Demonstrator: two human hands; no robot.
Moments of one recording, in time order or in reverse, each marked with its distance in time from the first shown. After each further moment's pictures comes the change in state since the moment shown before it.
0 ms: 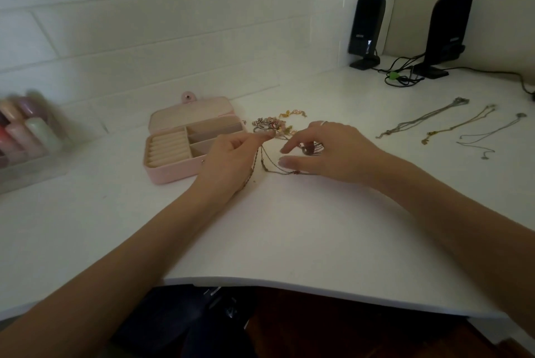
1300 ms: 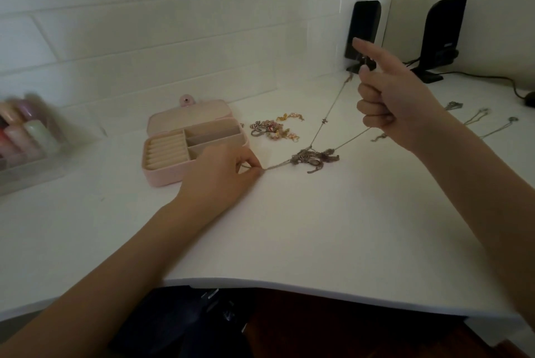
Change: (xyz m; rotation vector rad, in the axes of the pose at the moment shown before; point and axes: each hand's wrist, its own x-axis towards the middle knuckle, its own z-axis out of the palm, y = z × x) left_hand -0.008 -0.004 -0.018 0.744 -0.033 0.290; right_hand 0.001 0.031 -0.060 1.114 0.320 0.196
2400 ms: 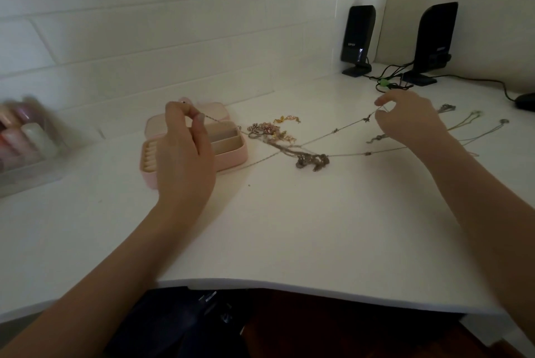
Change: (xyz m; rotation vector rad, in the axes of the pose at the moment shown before) left_hand -0.005 0.008 -0.015 -0.175 0.596 -0.168; right_hand 0.021 0.034 -0.040 -1.081 0.359 0.131
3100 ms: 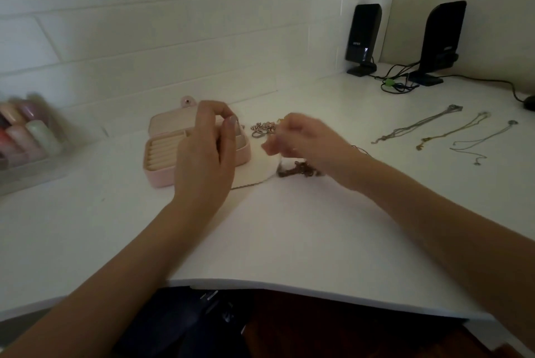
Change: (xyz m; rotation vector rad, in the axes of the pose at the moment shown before) left_hand -0.006 0.002 0.007 -0.135 -0.067 0.273; right_hand -0.076 -0.083 0.045 0.763 -0.587 -0.402
